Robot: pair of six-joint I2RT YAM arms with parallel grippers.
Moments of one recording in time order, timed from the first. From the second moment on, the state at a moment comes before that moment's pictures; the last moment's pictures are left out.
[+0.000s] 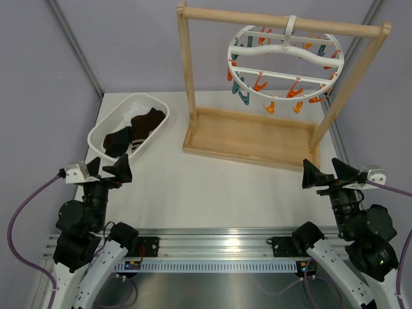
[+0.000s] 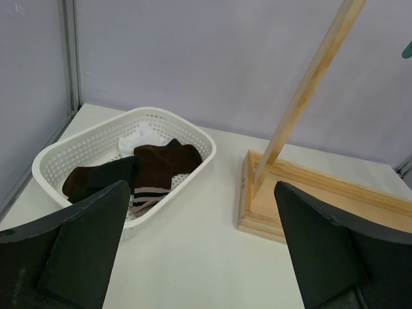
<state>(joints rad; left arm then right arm) -0.44 0.13 0.69 -0.38 -0.44 -0.19 0.57 0.12 0.81 -0.47 0.45 0.10</state>
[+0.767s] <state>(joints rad) -0.44 0.23 0.69 -0.39 -0.36 -0.19 0.57 0.46 1.04 -0.66 0.32 0.22</state>
